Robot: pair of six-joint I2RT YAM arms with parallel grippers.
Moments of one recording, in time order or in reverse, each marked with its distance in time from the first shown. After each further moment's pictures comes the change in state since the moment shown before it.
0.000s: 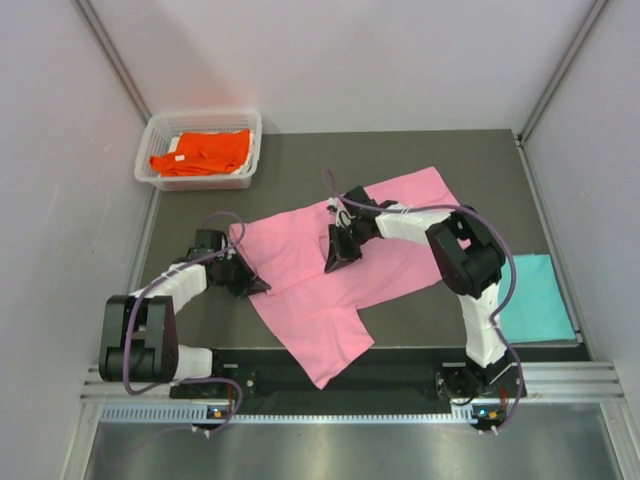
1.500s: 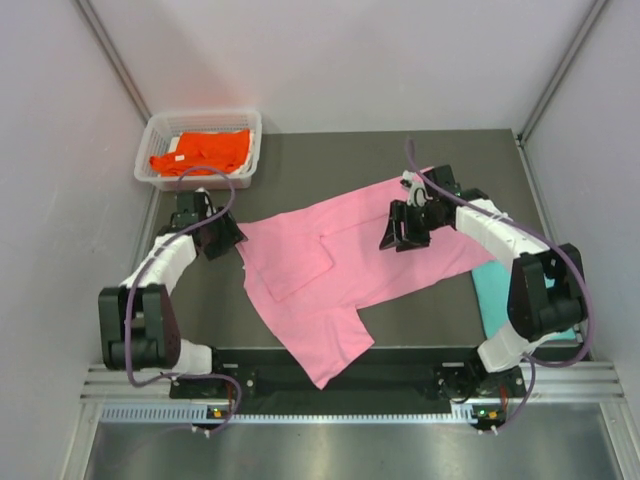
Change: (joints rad) left arm 0.061 0.006 0.287 -0.052 -0.315 0.236; right arm -0.339 -0.481 -0.216 -0.241 0.057 -0.200
